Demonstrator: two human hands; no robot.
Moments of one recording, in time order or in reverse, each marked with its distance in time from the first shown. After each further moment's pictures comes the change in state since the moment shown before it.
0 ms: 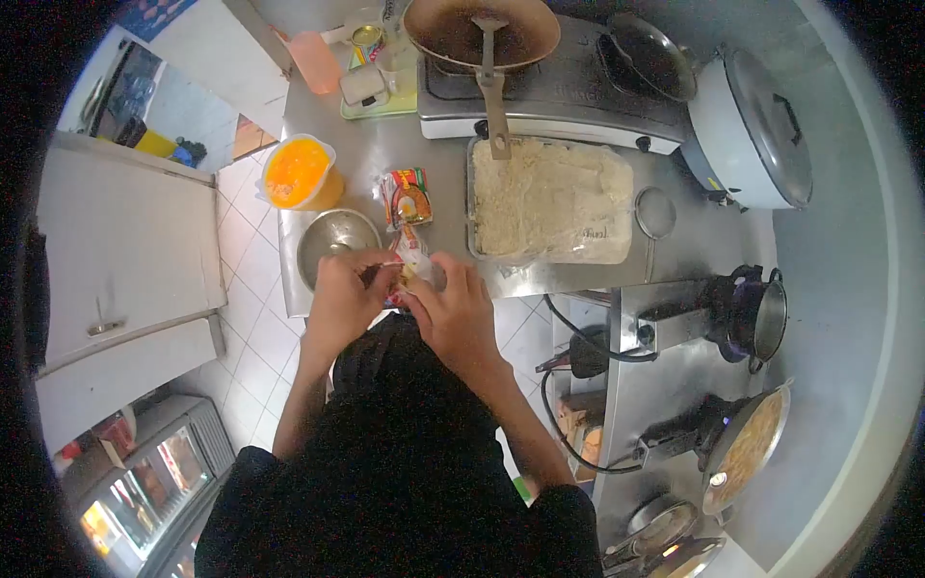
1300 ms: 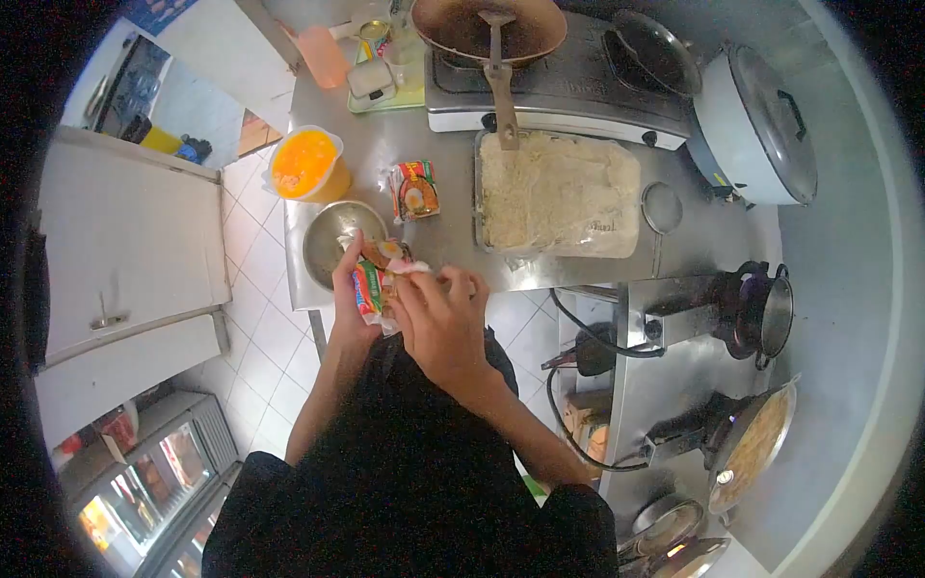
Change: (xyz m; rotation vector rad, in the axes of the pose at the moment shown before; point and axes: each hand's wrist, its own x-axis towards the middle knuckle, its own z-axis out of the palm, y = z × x) left_hand -0.017 -0.052 0.030 -1.640 -0.041 -0.625; right_hand -0.009 -0.031 0.008 -0.068 -0.132 0.004
